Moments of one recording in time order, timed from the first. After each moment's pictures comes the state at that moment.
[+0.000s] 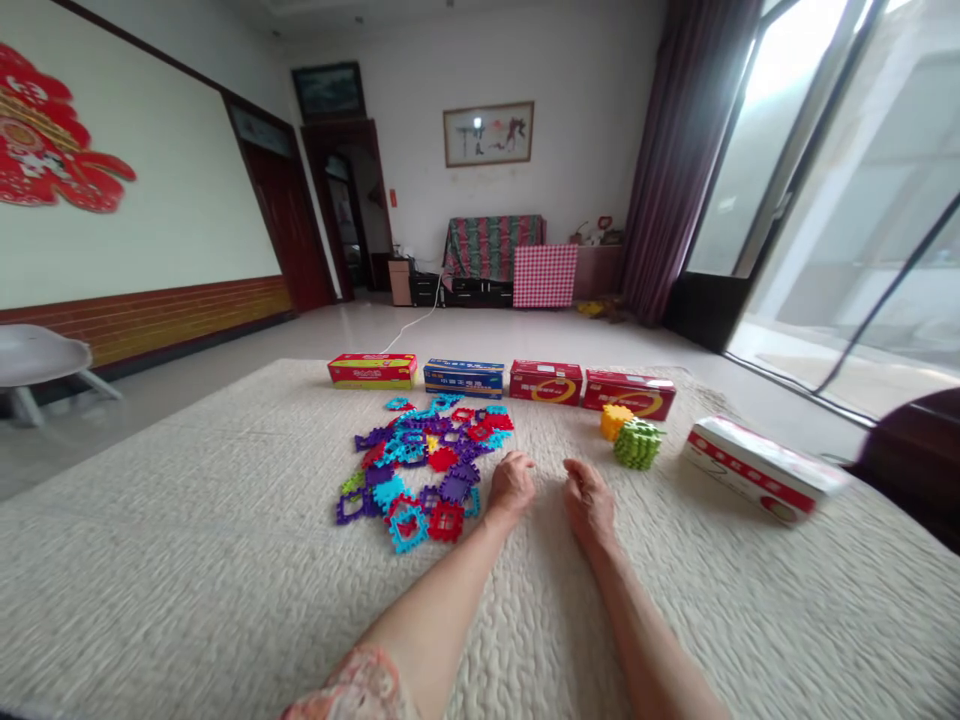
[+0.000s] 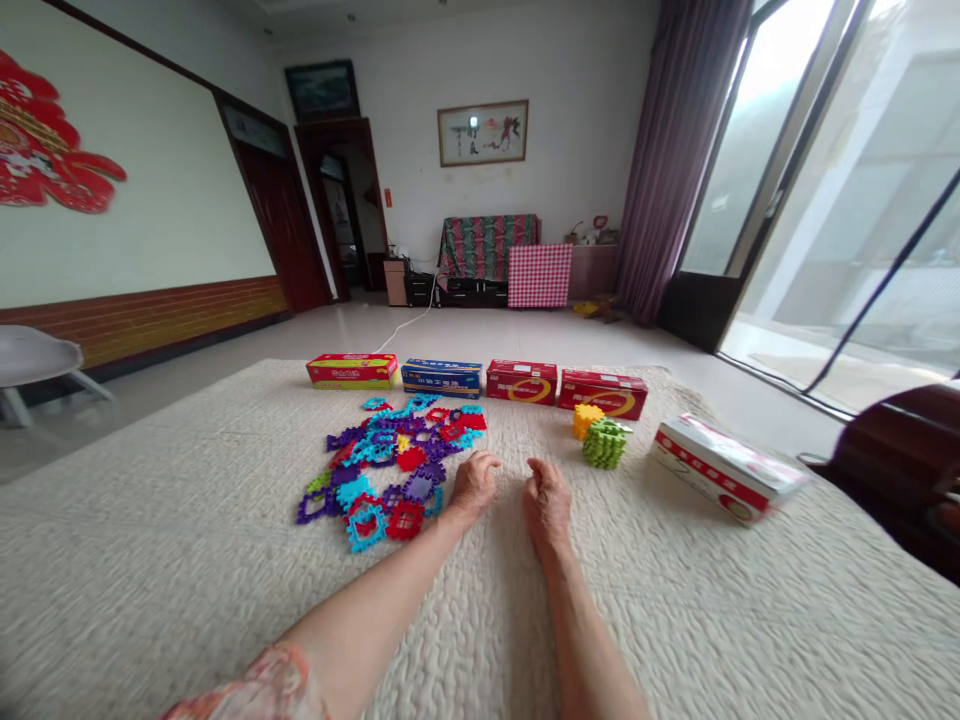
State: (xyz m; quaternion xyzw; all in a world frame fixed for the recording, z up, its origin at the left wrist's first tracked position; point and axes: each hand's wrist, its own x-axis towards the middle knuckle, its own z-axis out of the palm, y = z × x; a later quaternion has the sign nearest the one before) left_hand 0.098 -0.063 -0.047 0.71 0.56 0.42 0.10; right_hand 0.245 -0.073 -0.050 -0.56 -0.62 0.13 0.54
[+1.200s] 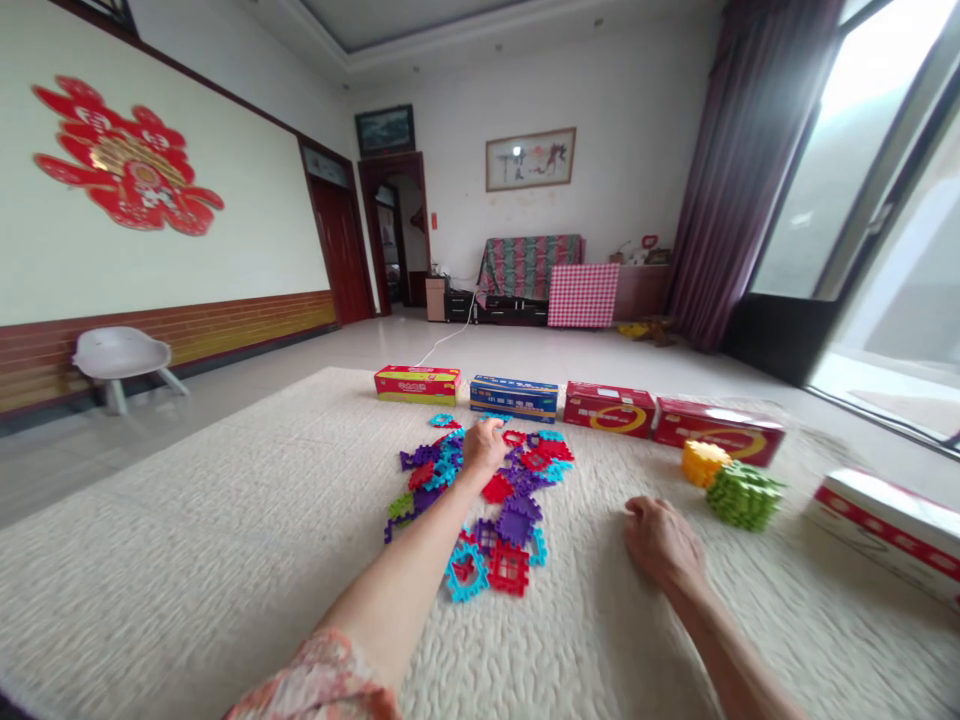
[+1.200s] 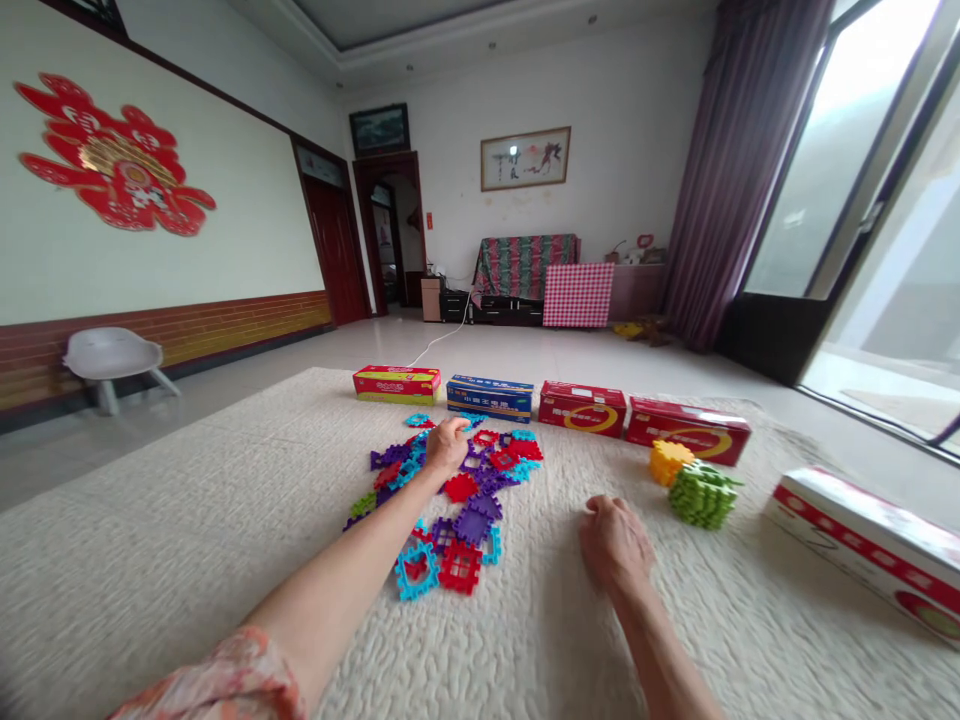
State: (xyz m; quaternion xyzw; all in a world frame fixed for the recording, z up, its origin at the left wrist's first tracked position) left_hand -0.053 -0.015 0.029 0.60 0.71 0.38 0.03; right_hand 0.222 -0.053 -0.025 -0.70 -0.66 0.04 0.28
